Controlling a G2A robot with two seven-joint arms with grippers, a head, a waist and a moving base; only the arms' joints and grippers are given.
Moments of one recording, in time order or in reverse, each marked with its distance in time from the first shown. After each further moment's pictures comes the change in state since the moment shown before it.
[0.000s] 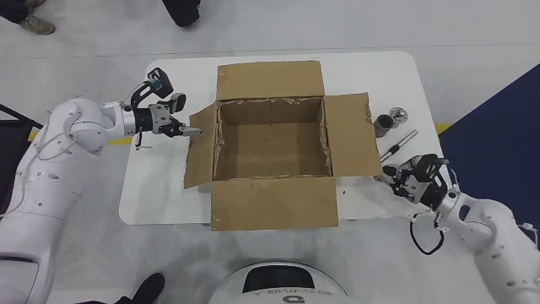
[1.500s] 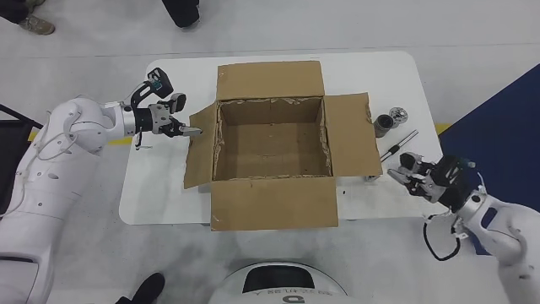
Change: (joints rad) left arm 0.000 0.000 0.000 0.000 0.000 0.000 0.000; right arm -0.231 0.002 0.248 -0.334 -0.060 0.099 -0.023
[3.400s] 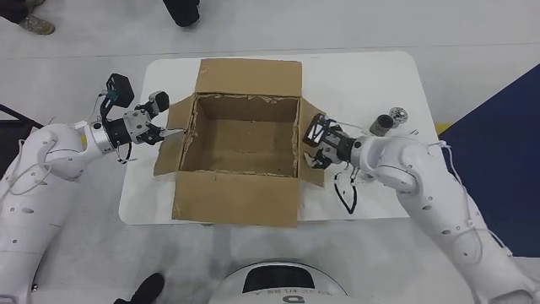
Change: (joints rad) left arm 0.281 0.072 -0.235 -0.173 0.010 -0.033 0.321; right arm 0.788 -0.080 -0.823 0.036 0.046 0.262 0.679
